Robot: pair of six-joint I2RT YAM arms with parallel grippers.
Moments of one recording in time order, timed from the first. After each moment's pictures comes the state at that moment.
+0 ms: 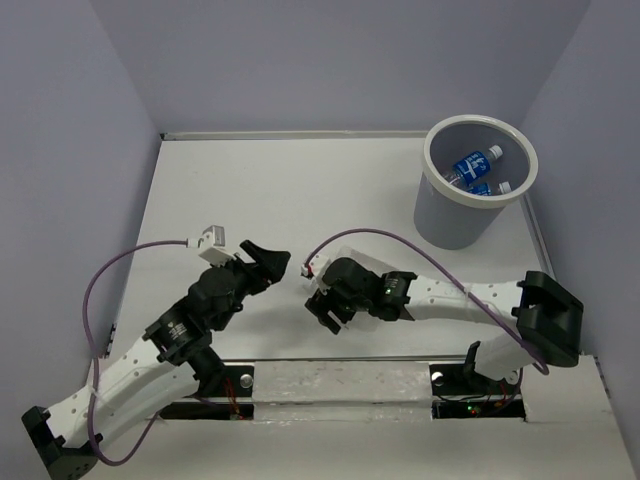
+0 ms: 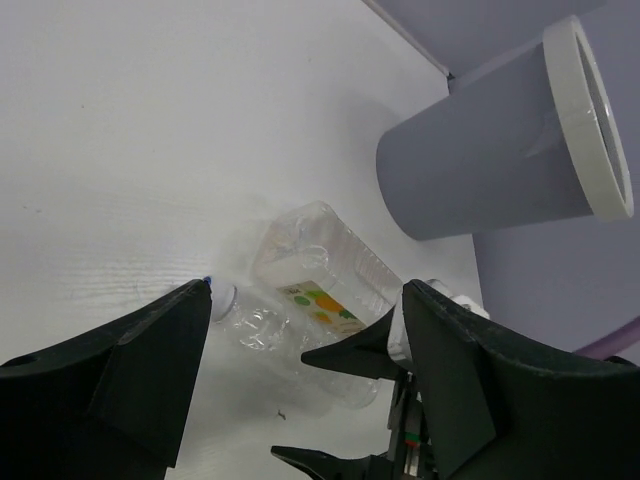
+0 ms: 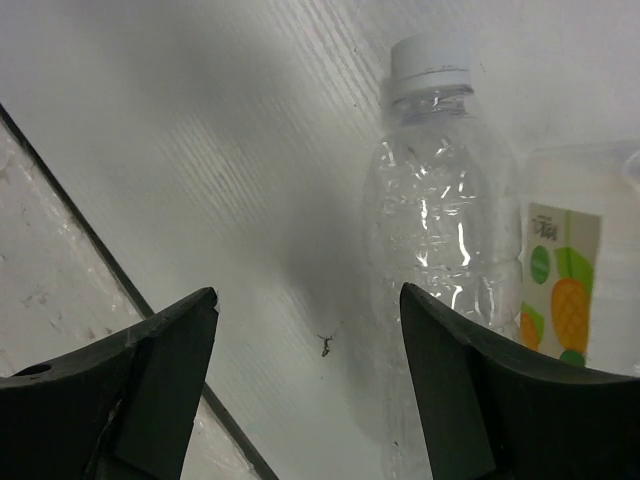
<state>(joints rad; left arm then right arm) -0.83 0.49 0.48 -0.27 -0.42 -0.98 1.15 1.46 0.91 -0.28 0.07 0.14</state>
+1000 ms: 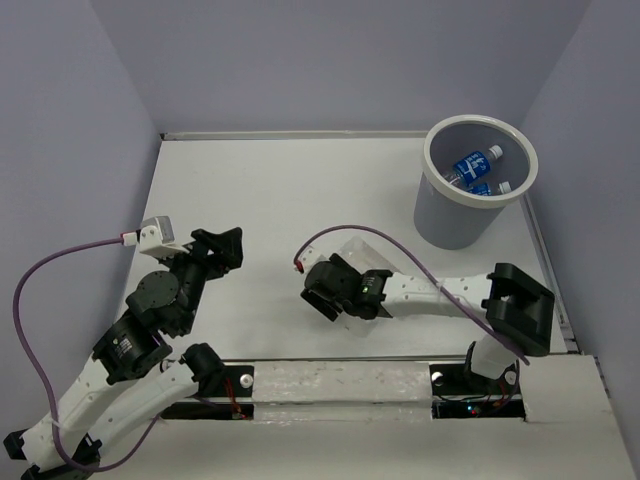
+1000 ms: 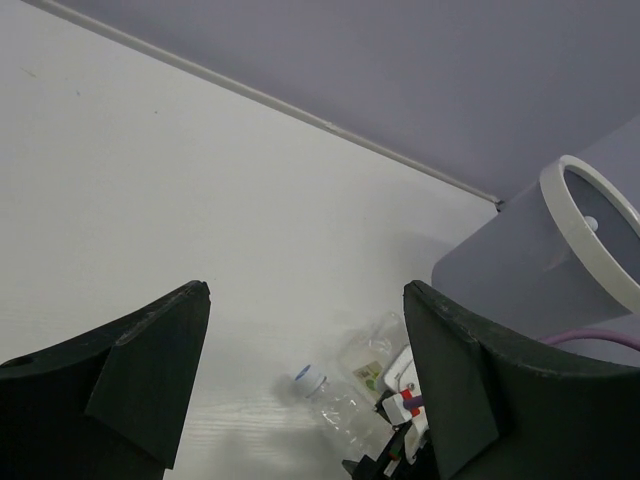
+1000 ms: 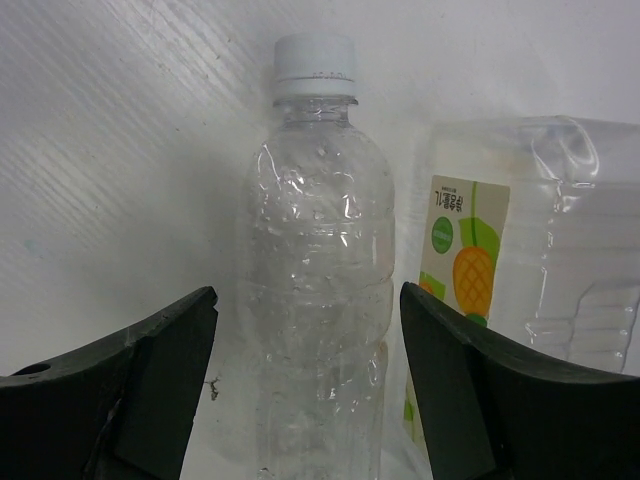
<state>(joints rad) -0.83 0.40 0.80 -0.47 -0.70 -0.60 1.19 1.61 1.04 -0.38 0.46 0.12</state>
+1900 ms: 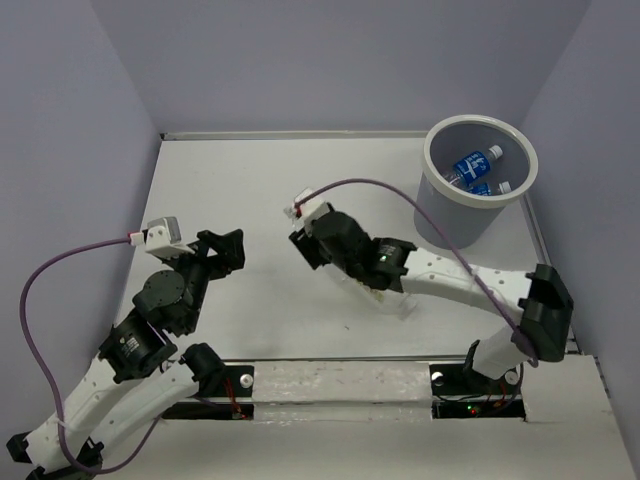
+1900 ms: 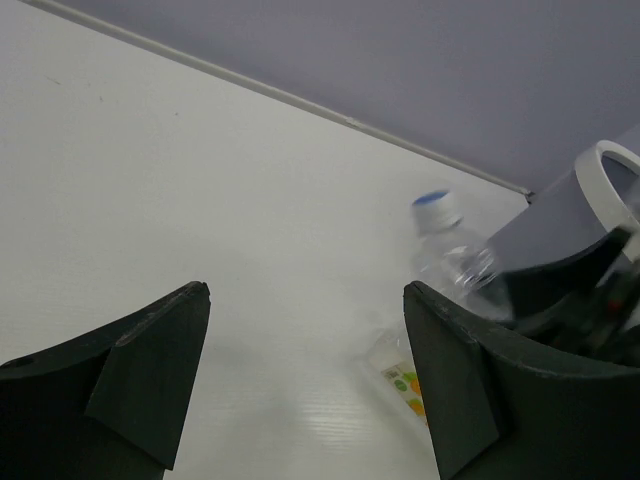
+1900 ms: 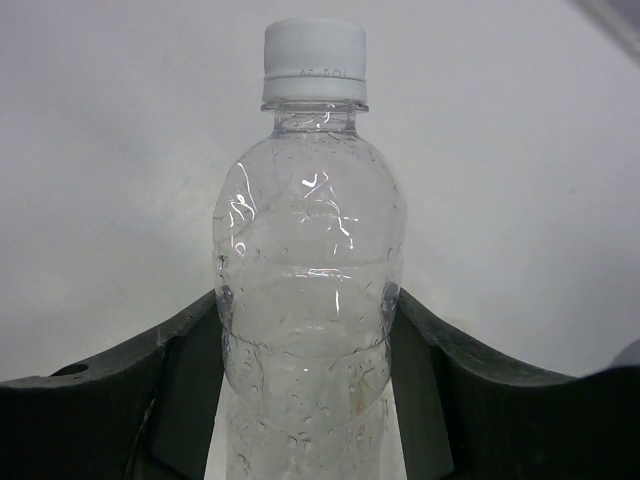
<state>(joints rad) -0.80 0.40 0.76 -0.44 -0.69 -0.54 1.10 1.56 1.25 -0.24 0.44 0.02</state>
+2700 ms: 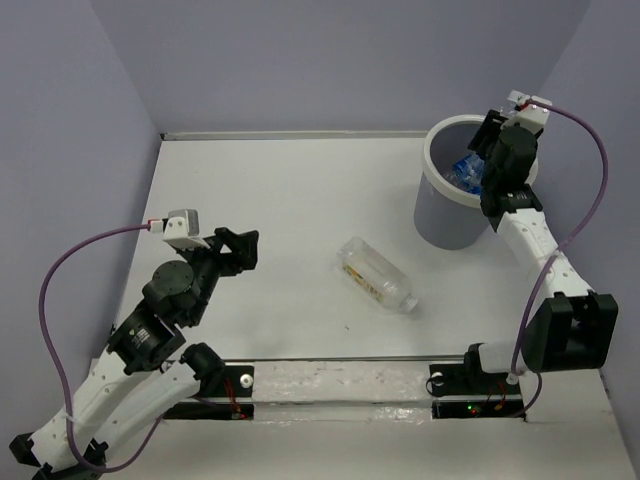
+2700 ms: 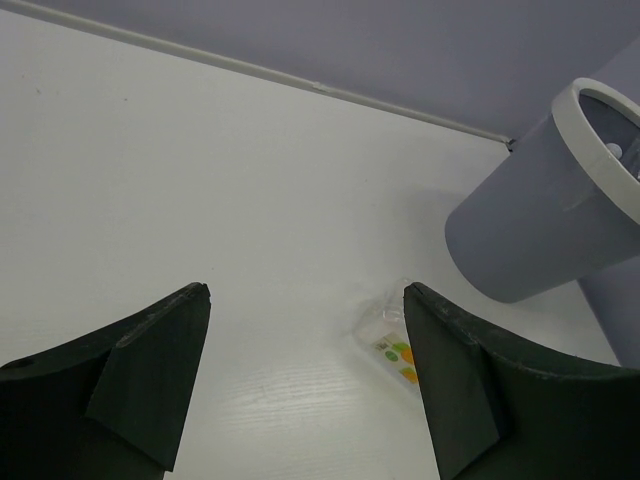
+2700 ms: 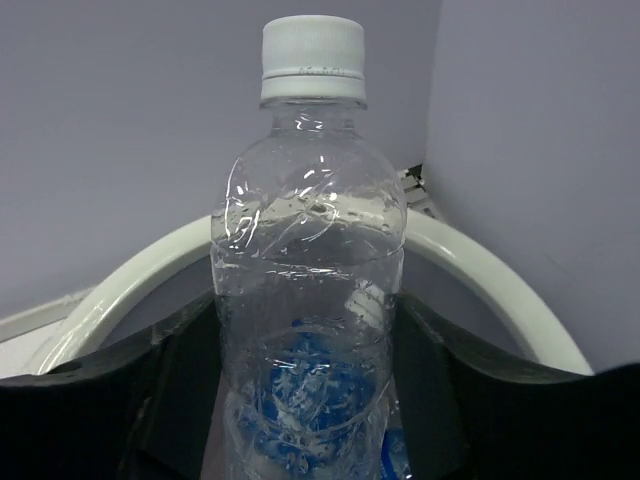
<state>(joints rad) -0.74 0.46 0.76 -0.41 -0.50 -0.49 0.04 1.37 1.19 0.18 0.44 0.13</state>
